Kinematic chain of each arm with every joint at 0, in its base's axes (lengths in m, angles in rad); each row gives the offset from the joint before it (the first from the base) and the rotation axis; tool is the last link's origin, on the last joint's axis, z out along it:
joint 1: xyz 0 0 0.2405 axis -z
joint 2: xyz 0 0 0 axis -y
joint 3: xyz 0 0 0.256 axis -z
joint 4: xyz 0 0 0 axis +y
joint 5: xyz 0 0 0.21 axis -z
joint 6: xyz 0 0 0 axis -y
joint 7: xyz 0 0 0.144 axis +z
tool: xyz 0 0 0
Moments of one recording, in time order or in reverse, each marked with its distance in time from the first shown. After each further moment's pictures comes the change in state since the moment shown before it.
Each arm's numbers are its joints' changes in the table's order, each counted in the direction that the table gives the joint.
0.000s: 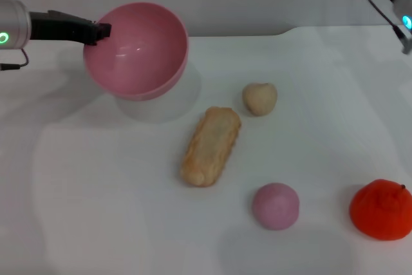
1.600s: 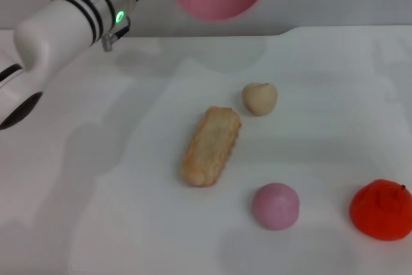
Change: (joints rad) left arm 0.007 0.116 -0.690 -0.019 1.875 0.753 1.335; right arm 0.182 -0.021 -0.015 0.207 -0.162 0.672 -0.134
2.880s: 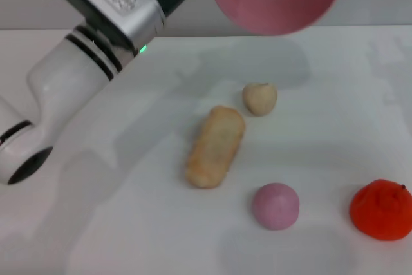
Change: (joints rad) left arm -0.092 0.032 -0.157 -0.035 0.190 -0.585 0.805; right arm 0.048 -0.005 0.012 -0.091 0.040 0.013 0.008
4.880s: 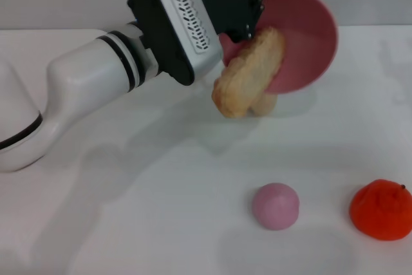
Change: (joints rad) left arm -0.062 0.014 0.053 0.263 -0.738 0.393 -0.308; right arm 0.011 0.000 -0.046 0.001 0.003 0.008 -0.003
